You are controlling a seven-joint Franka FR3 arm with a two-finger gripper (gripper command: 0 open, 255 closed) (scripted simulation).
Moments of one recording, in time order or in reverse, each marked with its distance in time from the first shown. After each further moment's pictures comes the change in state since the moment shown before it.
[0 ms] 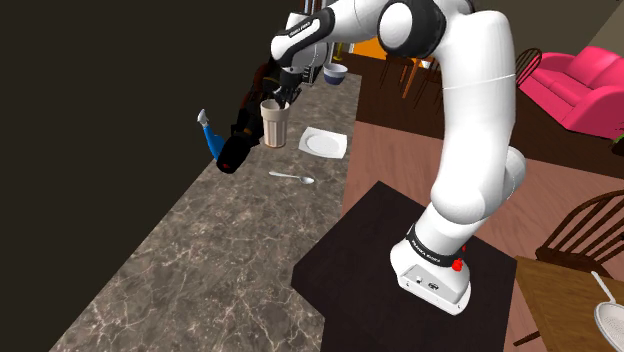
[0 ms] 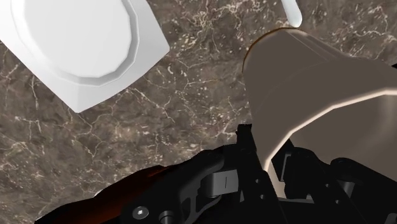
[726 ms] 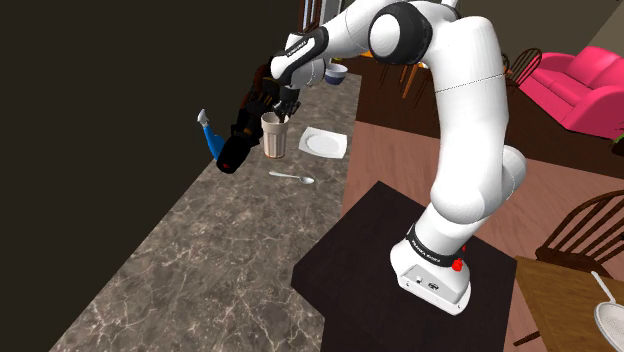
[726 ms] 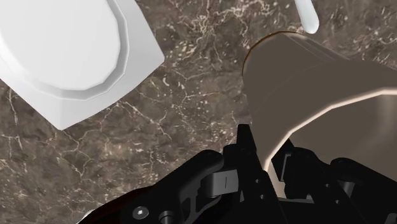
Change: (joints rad) arm -0.005 0.080 0.006 -0.026 0.010 0.106 -0.015
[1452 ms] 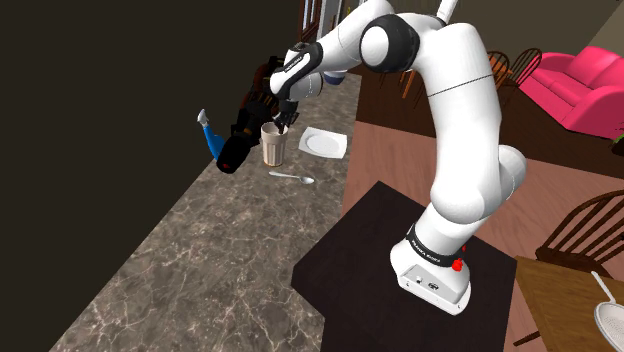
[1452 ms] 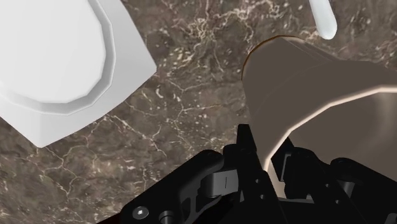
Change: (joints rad) arm -0.002 0.085 0.006 0.008 0.007 0.078 -0.008
